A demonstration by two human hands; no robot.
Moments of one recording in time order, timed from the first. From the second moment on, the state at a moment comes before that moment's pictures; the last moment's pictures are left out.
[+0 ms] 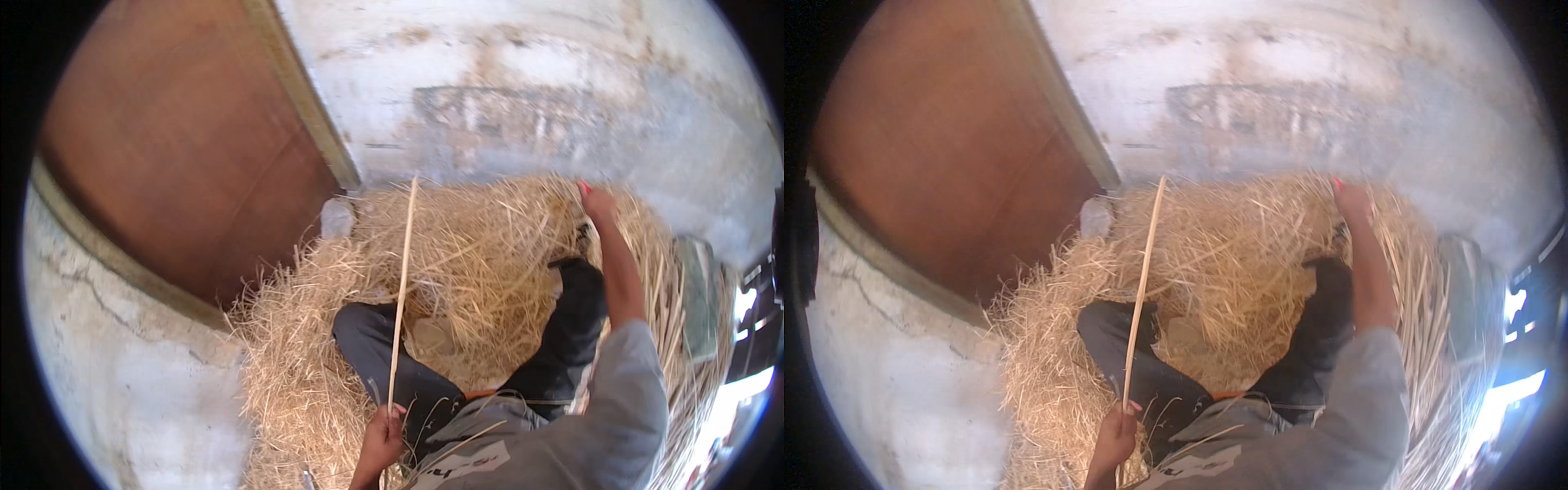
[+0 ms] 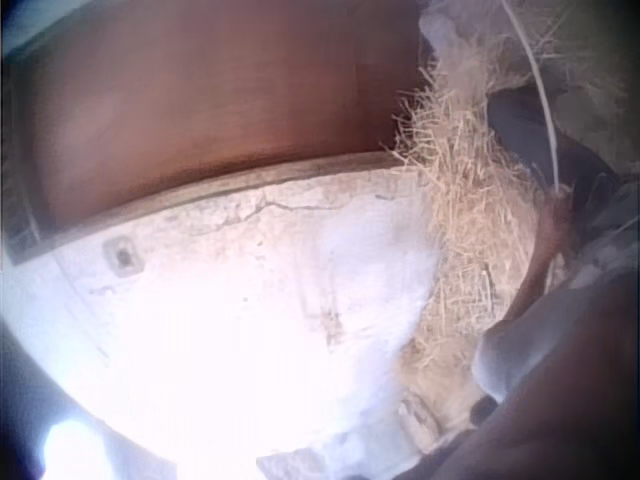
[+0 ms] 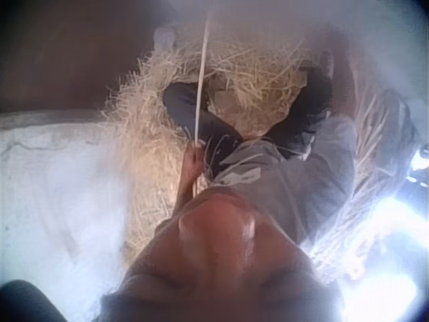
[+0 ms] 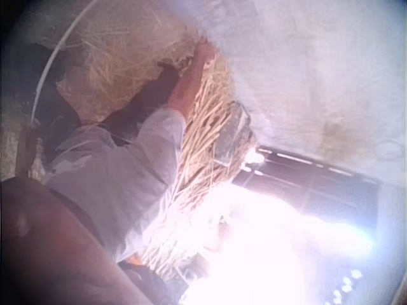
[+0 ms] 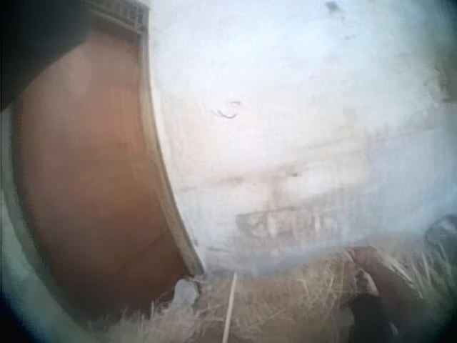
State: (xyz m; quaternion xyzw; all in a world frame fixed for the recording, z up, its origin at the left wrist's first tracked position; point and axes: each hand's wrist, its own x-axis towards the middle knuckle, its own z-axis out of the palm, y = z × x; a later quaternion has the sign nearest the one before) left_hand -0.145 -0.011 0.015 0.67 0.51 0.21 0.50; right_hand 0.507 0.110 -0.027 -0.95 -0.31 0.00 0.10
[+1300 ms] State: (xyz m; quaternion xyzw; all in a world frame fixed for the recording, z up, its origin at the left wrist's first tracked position) left_hand -0.061 -0.028 0.004 0.81 0.41 0.13 0.40; right_hand 0.322 0.097 -0.061 -0.73 -0.57 0.21 0.32
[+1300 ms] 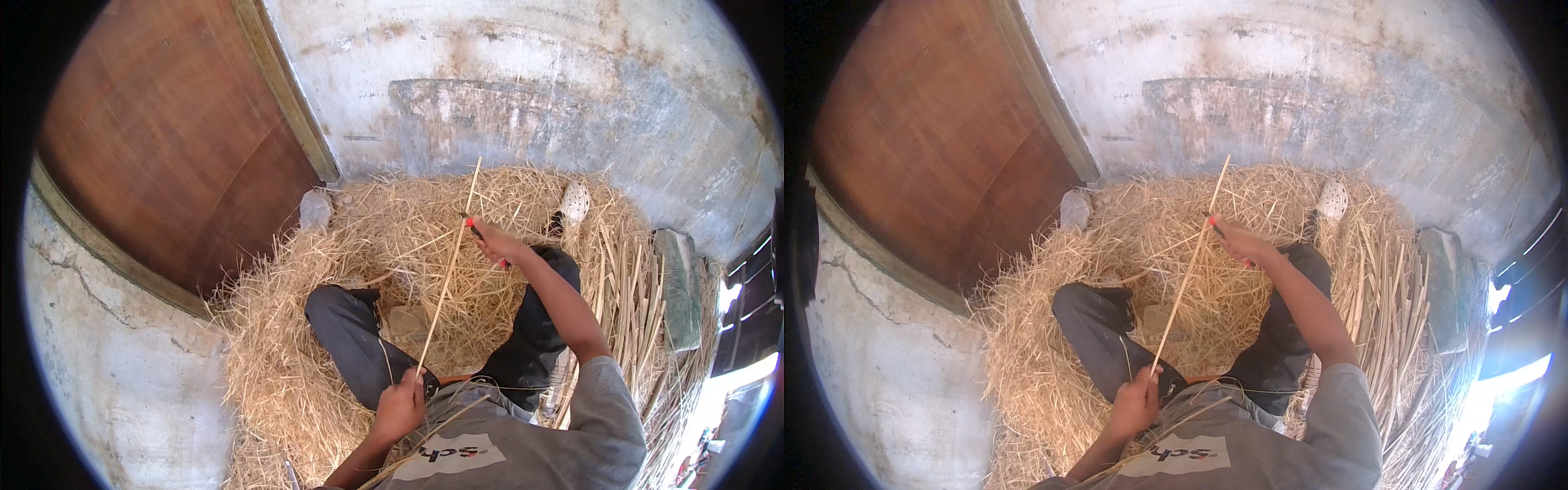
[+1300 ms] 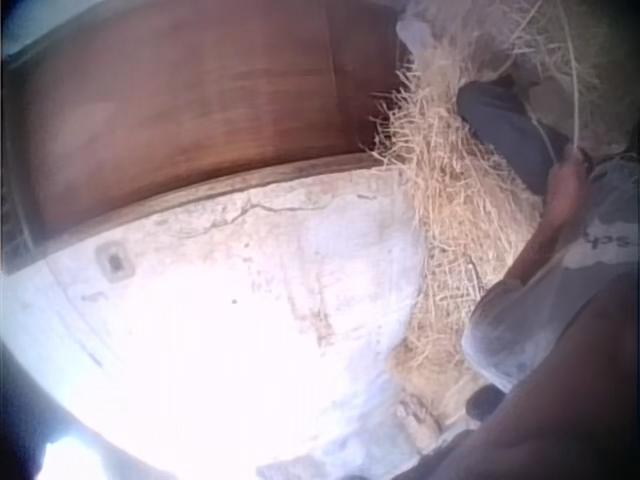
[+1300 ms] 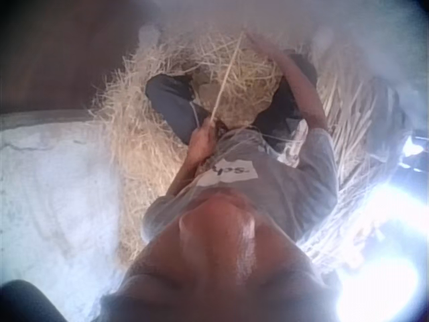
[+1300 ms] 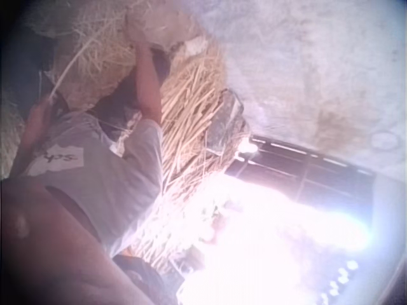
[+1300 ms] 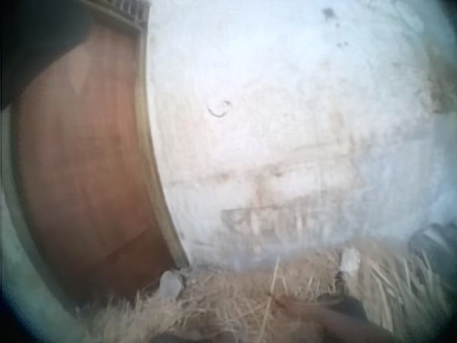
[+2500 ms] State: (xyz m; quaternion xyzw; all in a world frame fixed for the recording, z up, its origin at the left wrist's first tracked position) left_hand -0.093 -0.023 0.054 0.76 0.40 0.05 0.51; right_hand 0.507 0.120 -0.015 -0.81 -0.57 -0.13 0.00
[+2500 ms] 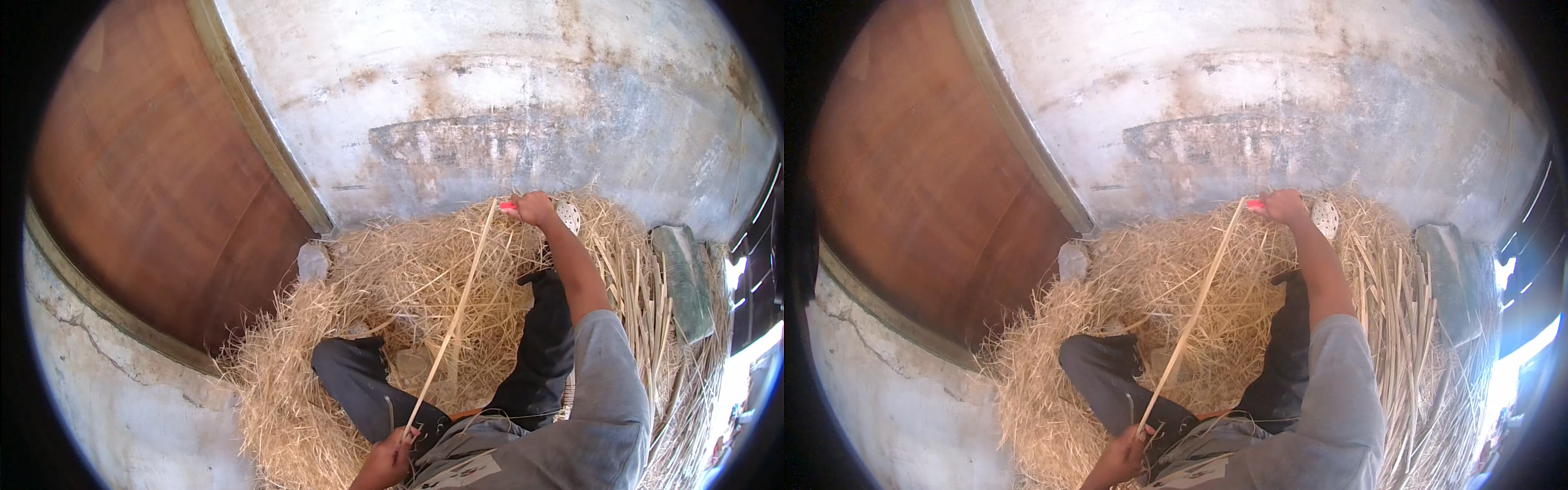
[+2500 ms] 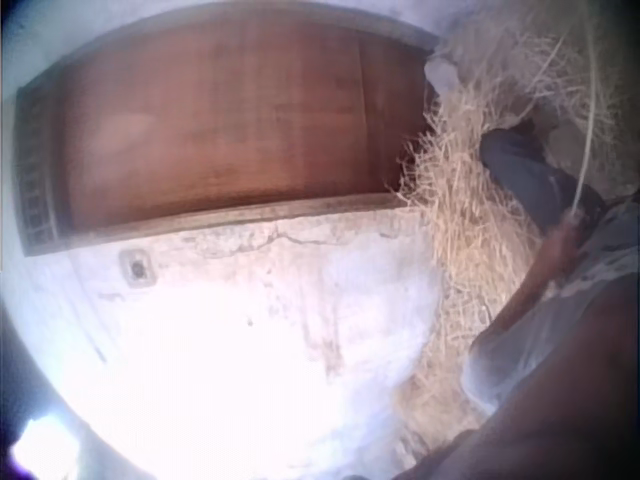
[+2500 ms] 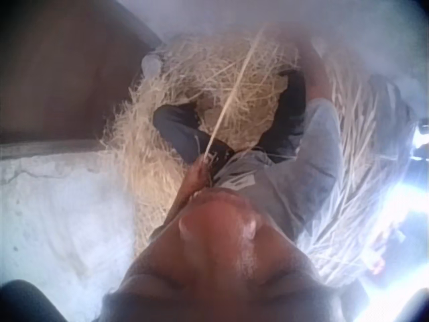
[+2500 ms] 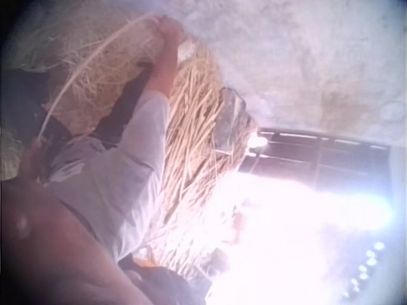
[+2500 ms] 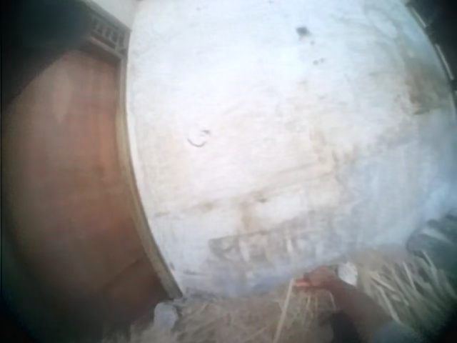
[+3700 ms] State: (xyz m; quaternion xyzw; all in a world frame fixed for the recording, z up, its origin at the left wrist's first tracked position) left_hand -0.102 -0.037 -0.014 0.81 0.38 0.07 0.45; right_hand 0.474 0.094 -0.045 -0.84 -0.53 -0.11 0.04
